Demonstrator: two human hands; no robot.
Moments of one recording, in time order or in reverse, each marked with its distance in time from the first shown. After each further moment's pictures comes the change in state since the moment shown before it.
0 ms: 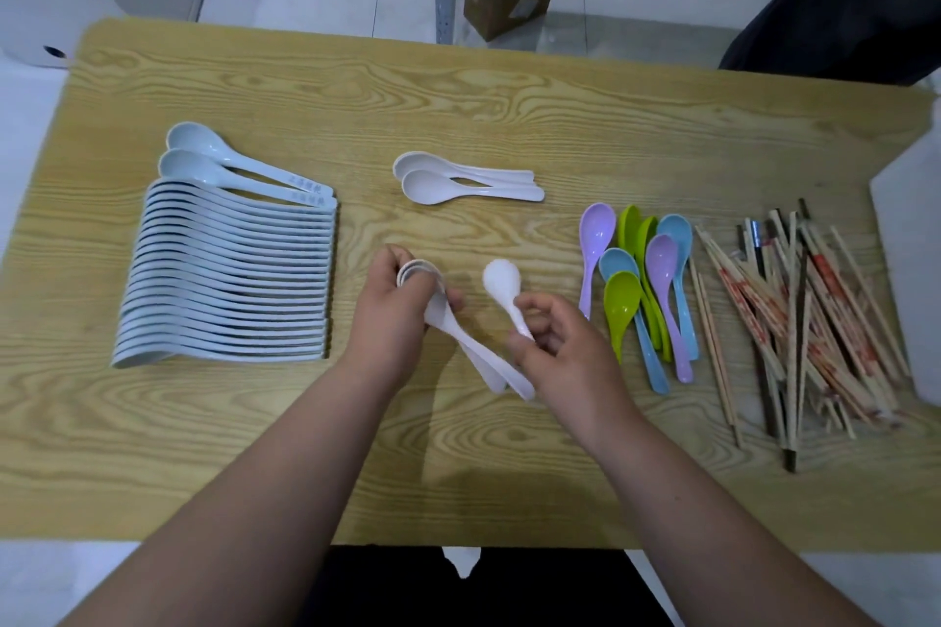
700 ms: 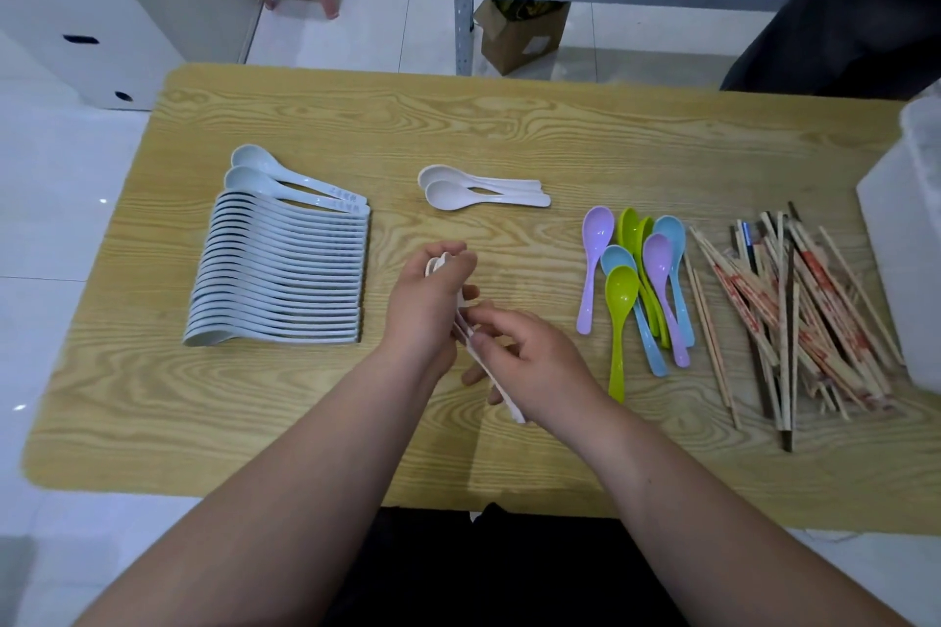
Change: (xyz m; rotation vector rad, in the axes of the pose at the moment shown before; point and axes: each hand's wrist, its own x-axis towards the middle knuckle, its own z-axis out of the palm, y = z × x) left_hand -0.050 0.039 0.026 -0.229 0.110 -0.155; right_hand -0.040 -0.035 0.020 0.043 -0.259 -0.120
